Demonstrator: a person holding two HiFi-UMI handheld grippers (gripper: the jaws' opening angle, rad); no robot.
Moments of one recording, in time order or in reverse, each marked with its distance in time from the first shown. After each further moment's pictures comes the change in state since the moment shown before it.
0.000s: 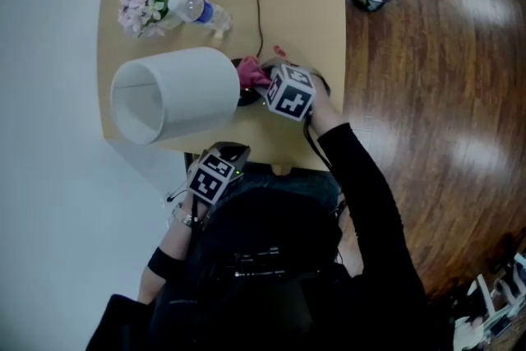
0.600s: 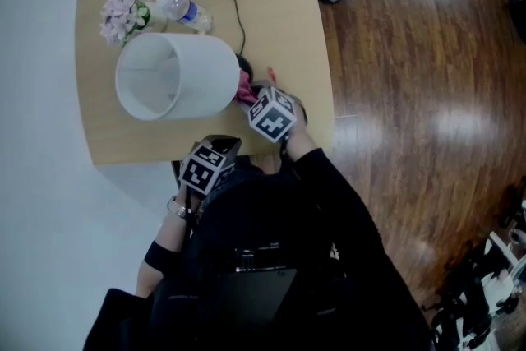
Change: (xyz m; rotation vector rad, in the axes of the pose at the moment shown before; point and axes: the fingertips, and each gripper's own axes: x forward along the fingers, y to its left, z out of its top) left arm -0.008 0.017 -0.021 0.123 -0.060 -0.088; right arm 0.015 0.067 -0.003 0.359 -0.032 -0.207
